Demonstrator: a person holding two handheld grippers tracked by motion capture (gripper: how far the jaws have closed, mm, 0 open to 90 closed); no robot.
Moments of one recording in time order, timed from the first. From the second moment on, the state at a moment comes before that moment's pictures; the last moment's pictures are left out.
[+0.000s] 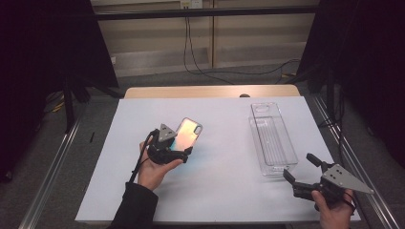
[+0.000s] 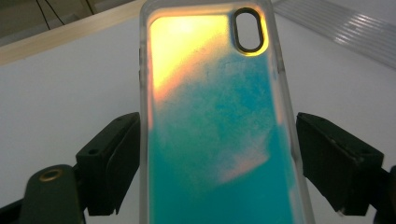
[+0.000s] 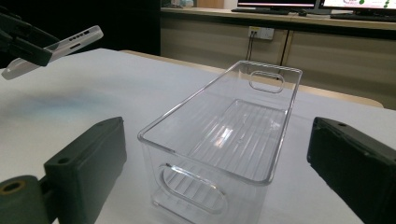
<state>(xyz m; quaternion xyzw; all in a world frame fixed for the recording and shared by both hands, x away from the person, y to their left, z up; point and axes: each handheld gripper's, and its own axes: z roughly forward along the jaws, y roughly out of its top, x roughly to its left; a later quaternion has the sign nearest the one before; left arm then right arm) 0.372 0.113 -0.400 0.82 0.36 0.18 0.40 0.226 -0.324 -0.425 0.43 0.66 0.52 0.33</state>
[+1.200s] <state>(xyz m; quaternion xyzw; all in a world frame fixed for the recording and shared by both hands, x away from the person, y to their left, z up) 0.320 0.078 -0.396 0.83 0.30 0.18 0.44 0.242 -0.284 -0.408 0.44 0.70 0.51 0.23</state>
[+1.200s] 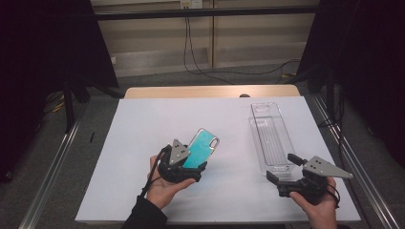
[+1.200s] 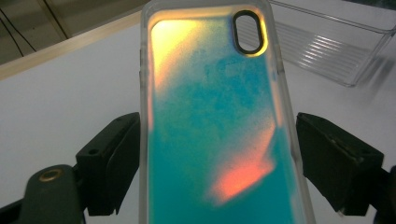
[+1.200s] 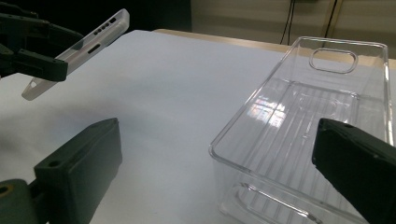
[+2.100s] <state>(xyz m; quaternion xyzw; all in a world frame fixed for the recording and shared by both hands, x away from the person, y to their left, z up) 0.311 0.051 -0.394 0.83 0.28 0.20 0.44 0.263 -0.249 -0.395 0.41 0.74 0.50 0.18</state>
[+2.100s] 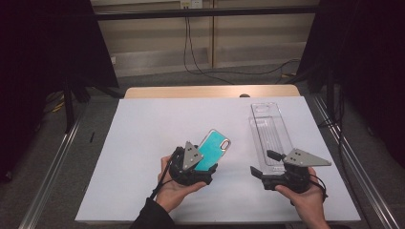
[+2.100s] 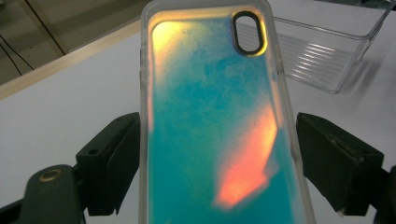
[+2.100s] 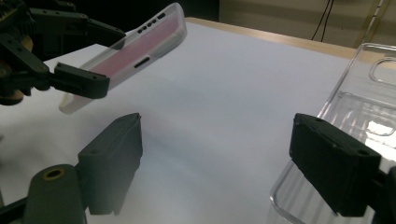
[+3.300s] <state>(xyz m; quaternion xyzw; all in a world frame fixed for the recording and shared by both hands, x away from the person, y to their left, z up) 0.308 0.018 -0.404 0.84 0.24 0.22 0.42 0.303 -0.229 -0.386 0.46 0.77 0.43 0.10</state>
